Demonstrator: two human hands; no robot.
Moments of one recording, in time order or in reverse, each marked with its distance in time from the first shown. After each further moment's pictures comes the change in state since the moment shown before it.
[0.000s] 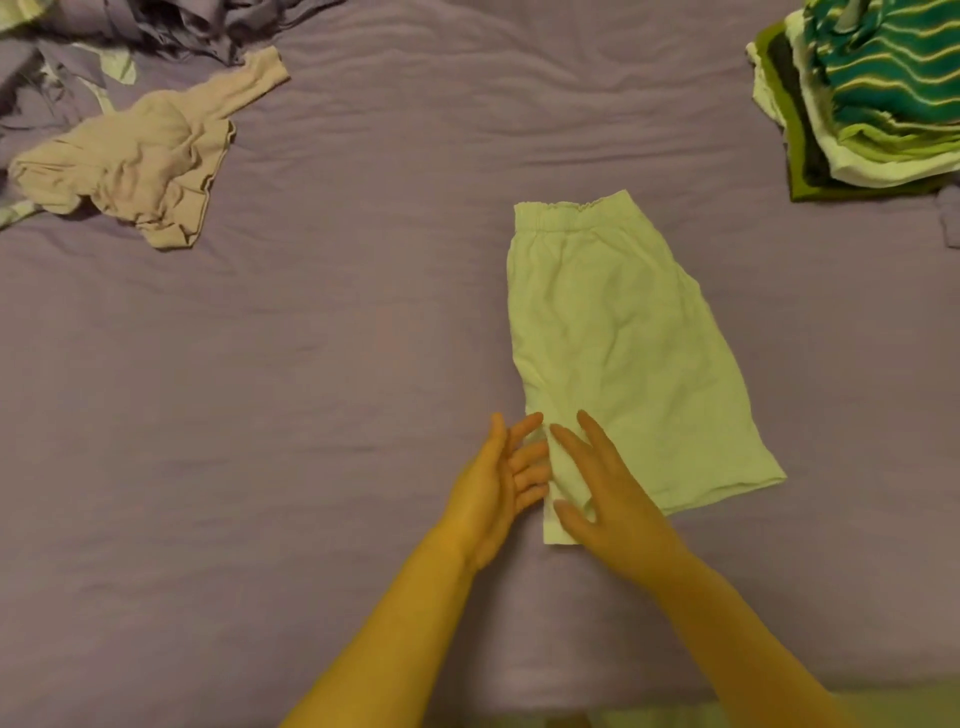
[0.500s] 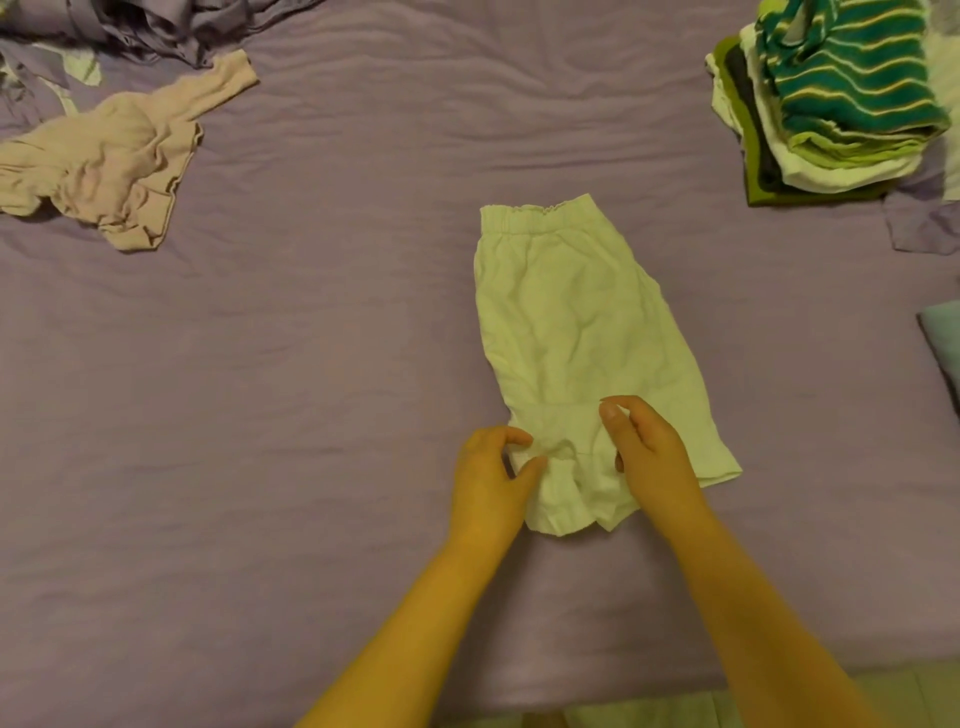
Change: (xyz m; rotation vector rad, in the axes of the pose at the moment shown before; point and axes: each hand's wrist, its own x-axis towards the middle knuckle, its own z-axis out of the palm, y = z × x) left_hand 0.010 -0.029 0.030 0.863 0.346 0.482; right_hand 0.013 0.017 -0.057 0.413 0.369 0.243
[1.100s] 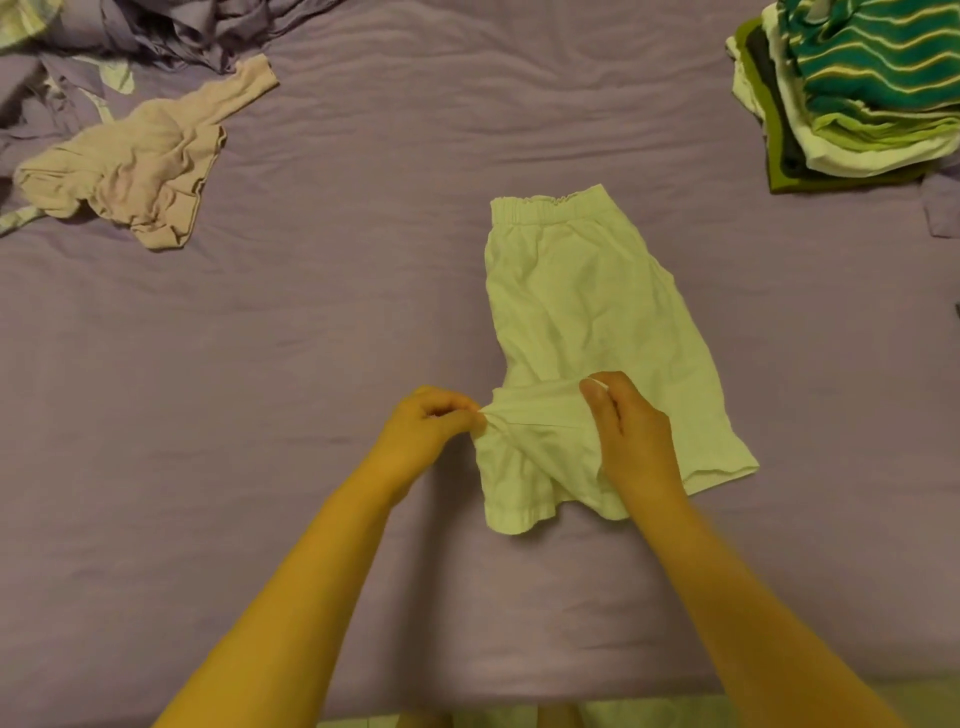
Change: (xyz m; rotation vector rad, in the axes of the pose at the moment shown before) left_hand 0.034 0.012 -0.079 -0.163 -0.159 -0.162; right_hand 0.002 -0.012 0.020 -0.092 0.041 -0.104
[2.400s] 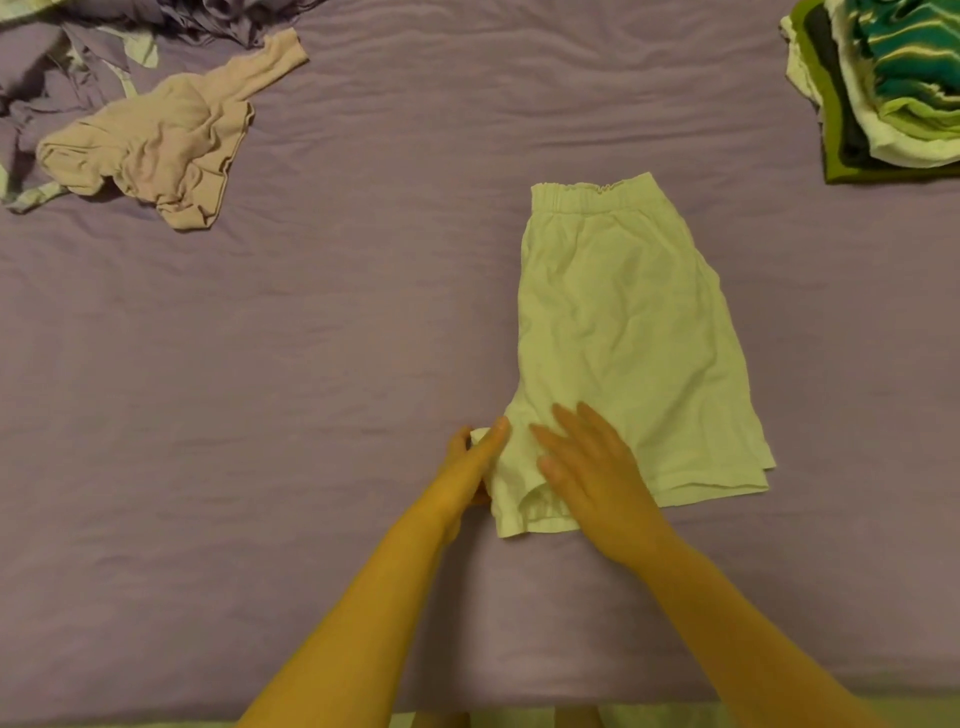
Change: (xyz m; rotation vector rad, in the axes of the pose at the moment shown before) left_hand 0.003 -0.069 0.010 -0.278 -0.037 -0.443; right_hand -0.033 0.020 0.055 -0.465 -0.443 -0.223
